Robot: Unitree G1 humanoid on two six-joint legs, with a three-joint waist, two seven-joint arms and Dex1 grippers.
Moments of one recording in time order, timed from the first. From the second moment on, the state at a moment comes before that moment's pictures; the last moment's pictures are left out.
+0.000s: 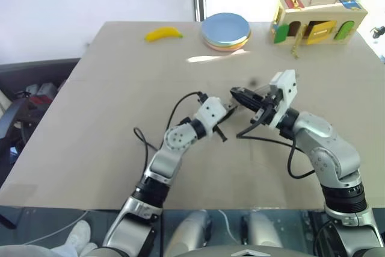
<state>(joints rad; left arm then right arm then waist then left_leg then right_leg) -0.42 0.18 -0.27 0.09 -0.01 0.02 -0.56 -0.38 -0.34 0.05 -0.37 0.52 0.55 0.58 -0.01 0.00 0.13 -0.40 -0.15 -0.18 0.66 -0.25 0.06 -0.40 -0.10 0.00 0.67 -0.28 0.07</state>
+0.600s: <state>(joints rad) -0.39 0.20 -0.26 0.03 -0.03 0.06 -0.56 -0.38 -0.34 0.05 -0.37 0.53 0.56 0.58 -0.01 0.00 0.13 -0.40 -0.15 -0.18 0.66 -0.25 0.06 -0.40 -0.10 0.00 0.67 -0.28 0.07</state>
